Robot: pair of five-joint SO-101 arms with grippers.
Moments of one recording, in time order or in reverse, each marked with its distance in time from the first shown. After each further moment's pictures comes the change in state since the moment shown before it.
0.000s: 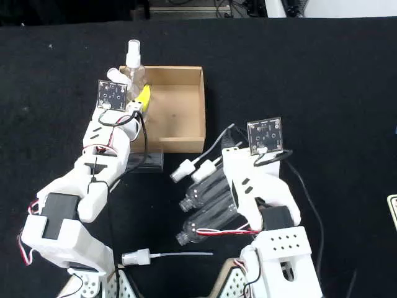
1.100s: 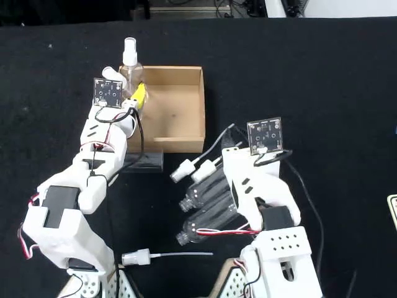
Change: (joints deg) left arm -1.9 4.2 -3.3 -0.3 0.2; right arm 0.0 0.0 0.0 0.0 0.0
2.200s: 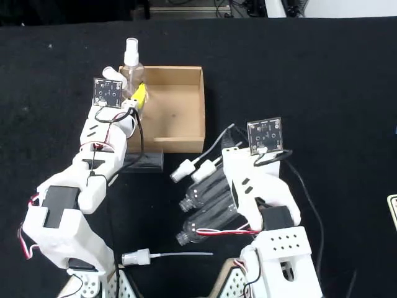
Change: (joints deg) left arm -0.1 0.1 0.0 0.0 -0.2; right arm 0.0 0.0 0.0 0.0 0.0
